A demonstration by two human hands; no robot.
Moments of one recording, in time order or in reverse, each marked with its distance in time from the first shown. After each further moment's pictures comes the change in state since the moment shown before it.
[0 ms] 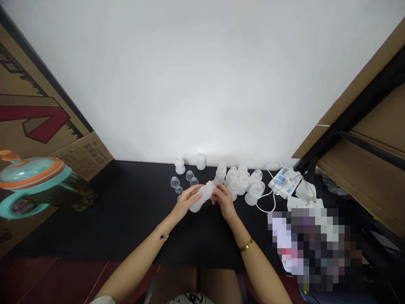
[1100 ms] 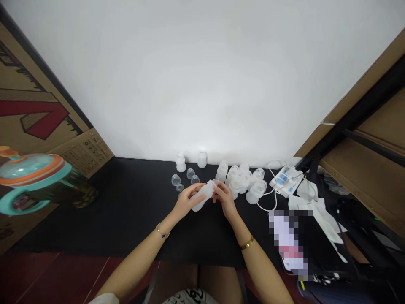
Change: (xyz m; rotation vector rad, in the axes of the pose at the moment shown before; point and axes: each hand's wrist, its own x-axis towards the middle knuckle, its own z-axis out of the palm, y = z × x) left_hand -0.004 0.004 0.001 0.204 0.039 0.056; right_hand 0.000 -0.004 0.004 -0.059 0.039 0.036
